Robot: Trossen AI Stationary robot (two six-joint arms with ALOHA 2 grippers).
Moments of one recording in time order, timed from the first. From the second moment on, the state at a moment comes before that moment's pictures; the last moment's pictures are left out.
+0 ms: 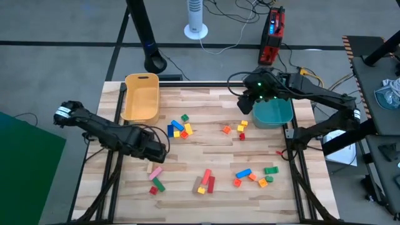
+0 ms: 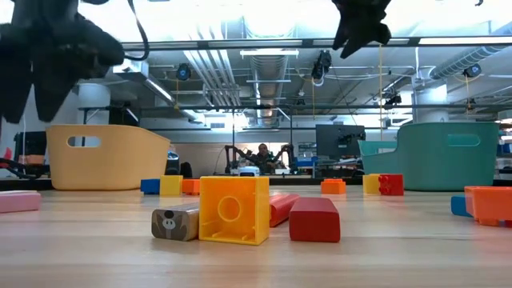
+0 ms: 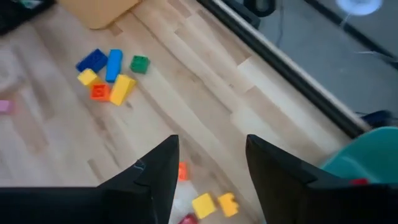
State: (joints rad) left arm -0.33 1.34 0.95 -1.15 0.06 -1.67; right arm -0.33 1.30 1.43 -1.01 0.12 0.33
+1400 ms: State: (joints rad) left arm -0.44 1.61 0.77 -0.80 0.05 -1.68; right arm -0.33 1.29 1.30 -0.88 0.07 0.38
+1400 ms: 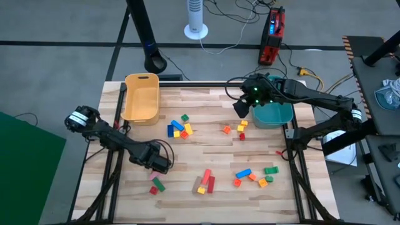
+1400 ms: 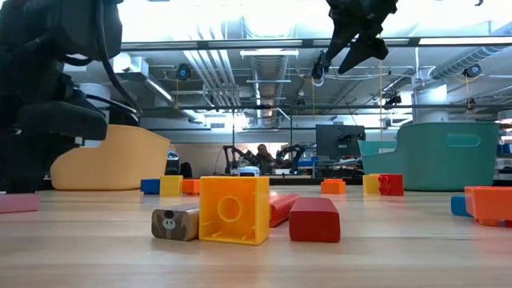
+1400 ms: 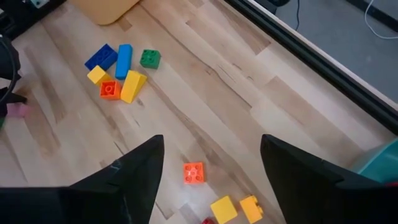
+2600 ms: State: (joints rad) left arm -0.33 1.42 1.29 -1.37 -0.15 -1.54; right arm -0.33 1.29 1.30 -0.85 0.04 0.36
